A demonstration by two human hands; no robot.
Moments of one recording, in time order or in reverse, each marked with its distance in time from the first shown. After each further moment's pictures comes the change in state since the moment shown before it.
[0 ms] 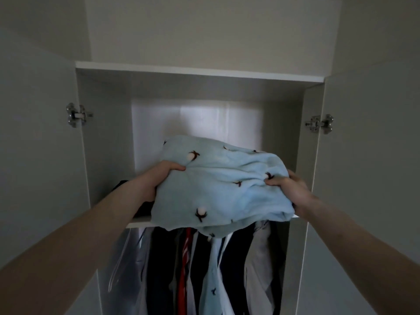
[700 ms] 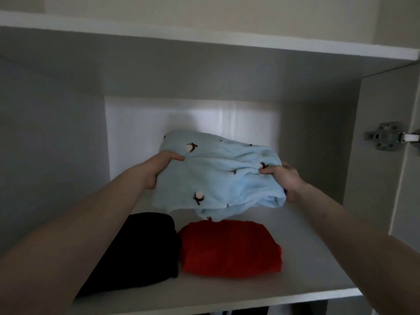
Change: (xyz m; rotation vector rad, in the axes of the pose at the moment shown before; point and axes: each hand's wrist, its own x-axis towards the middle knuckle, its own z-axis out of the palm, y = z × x) left_hand 0.297 0.049 -0.014 0.015 -0.026 -0.022; right_hand 0.287 0.010 0.053 0.018 0.028 0.025
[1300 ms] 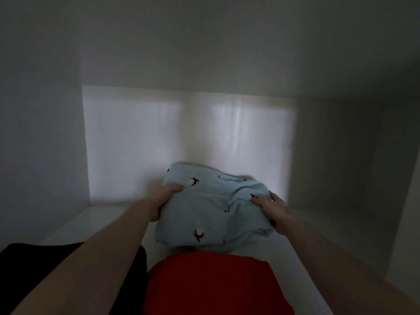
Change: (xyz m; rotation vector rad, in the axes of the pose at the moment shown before) left_hand 0.168 -0.086 0.024 0.019 0.122 -0.143; right_hand 0.163 0.119 0.008 -0.121 -0.072 0.158
